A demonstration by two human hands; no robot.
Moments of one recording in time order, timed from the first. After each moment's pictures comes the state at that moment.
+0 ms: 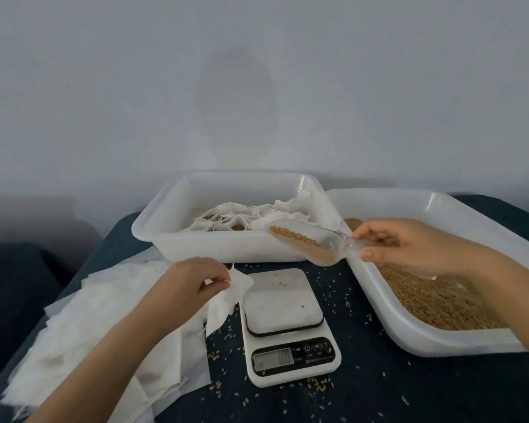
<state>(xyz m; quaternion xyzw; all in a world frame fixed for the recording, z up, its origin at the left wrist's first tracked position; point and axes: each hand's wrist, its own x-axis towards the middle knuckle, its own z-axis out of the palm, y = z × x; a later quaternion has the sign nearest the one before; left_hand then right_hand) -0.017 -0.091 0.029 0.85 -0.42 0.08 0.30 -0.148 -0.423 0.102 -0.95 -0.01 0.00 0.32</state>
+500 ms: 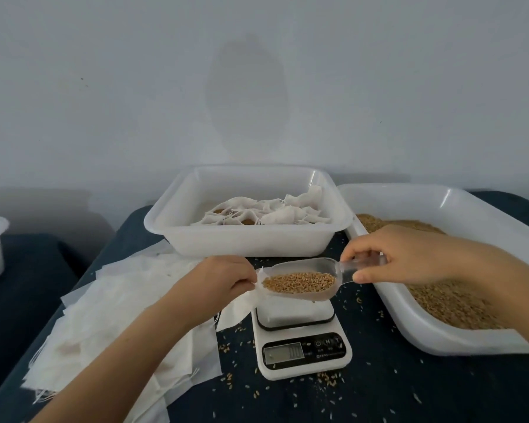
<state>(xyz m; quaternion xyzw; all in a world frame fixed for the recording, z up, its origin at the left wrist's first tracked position) -0.023 -0.107 0.034 0.84 -0.50 0.07 0.22 -0.132 -0.396 0.101 -0.98 -0.09 0.11 0.15</state>
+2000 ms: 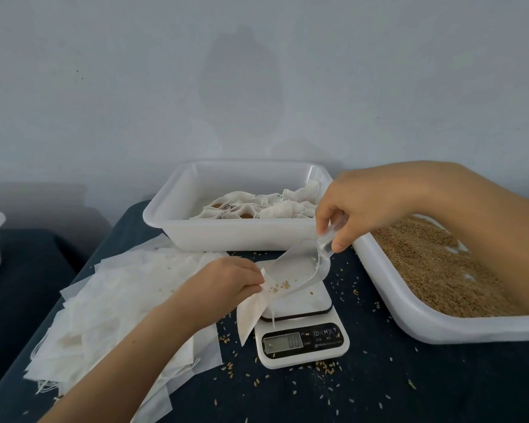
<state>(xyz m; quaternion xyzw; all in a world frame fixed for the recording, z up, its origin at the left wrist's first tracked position) -0.041 -0.110 0.032 0.82 -0.53 0.06 0.21 -0.104 -0.332 0.176 -0.98 -0.11 0.15 -0.04</state>
